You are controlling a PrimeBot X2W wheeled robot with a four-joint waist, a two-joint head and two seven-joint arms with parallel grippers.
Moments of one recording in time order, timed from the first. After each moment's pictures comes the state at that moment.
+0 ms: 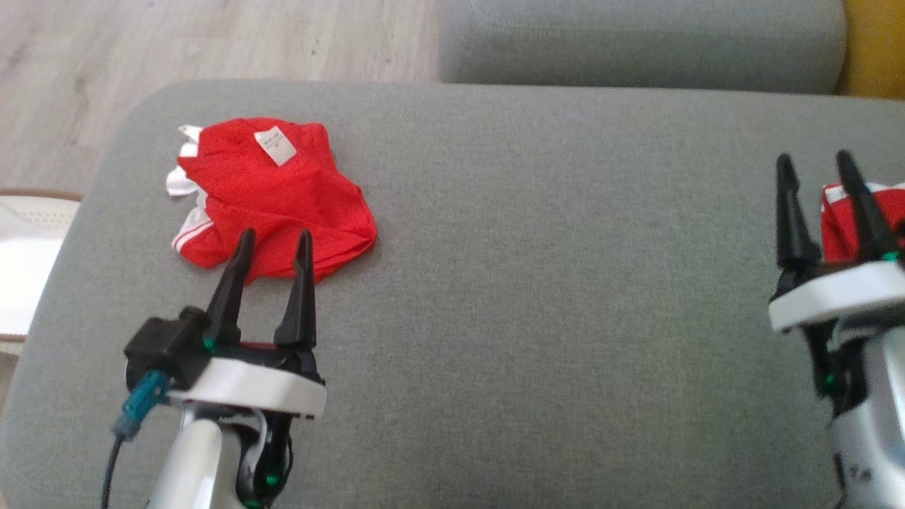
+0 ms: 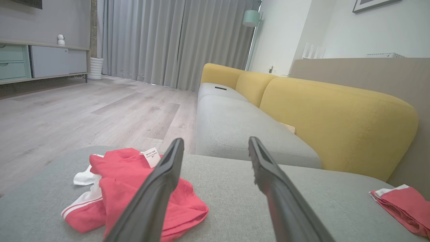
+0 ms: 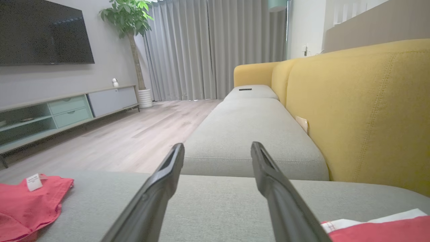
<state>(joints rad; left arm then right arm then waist) -0.11 0.04 -0.18 0.10 -0.27 -0.06 -0.26 -0.31 -0.26 0.01 0.32 0.30 0.13 -0.13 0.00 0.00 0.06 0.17</state>
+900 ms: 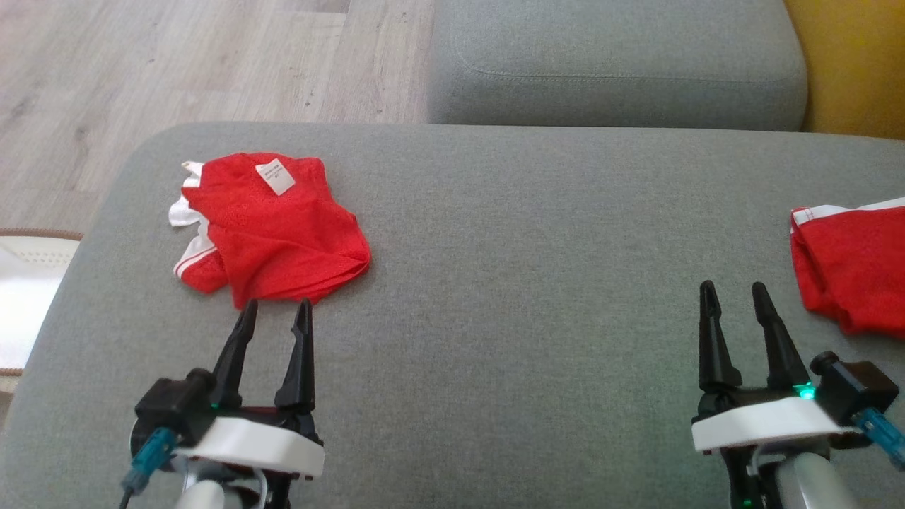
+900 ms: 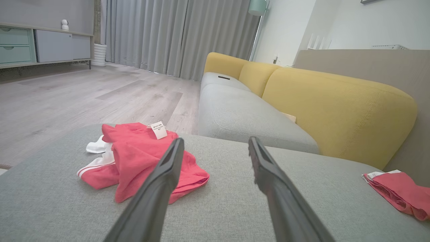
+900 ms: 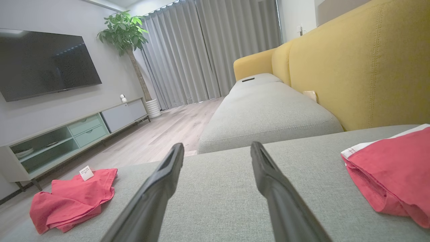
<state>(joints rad) 0.03 0.04 -0.17 0.10 -0.27 -0.05 -0.26 -0.01 -0.05 0.03 0.22 0.30 0.13 -0.25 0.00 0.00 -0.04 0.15</state>
